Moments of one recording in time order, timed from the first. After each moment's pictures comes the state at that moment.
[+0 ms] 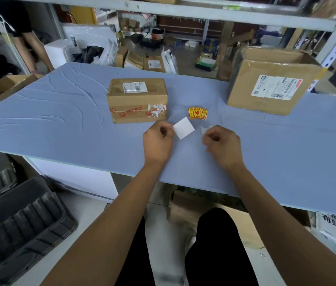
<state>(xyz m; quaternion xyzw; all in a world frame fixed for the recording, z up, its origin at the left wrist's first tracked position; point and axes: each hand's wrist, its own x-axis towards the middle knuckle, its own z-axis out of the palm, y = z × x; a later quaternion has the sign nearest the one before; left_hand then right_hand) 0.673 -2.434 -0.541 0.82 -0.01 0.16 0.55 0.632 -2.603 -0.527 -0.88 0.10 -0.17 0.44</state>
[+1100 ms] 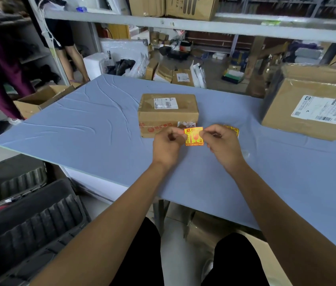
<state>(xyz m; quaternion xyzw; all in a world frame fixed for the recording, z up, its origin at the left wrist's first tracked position) 0.715 -2.389 -0.529 0.74 -0.01 0.10 0.67 0.714 -2.542 -0.516 -0.80 -0.01 -0.13 0.59</state>
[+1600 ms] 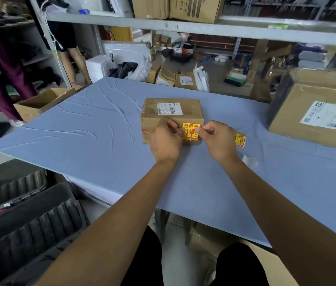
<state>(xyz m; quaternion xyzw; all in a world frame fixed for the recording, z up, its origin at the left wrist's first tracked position) 0.752 -2.389 -0.515 0.81 0.11 0.21 0.54 0.754 -2.525 -0.512 -0.90 -0.02 -0.20 0.40</state>
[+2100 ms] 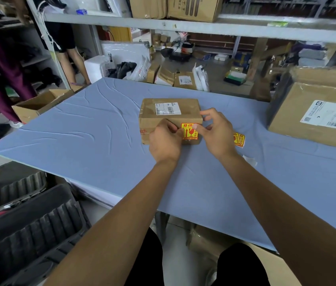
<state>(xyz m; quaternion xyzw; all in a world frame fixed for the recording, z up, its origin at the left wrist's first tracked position) 0.755 -2.393 -0.513 0.84 0.15 0.19 0.49 0.770 -2.529 -0.509 -0.89 -0.04 -0.21 0.39</state>
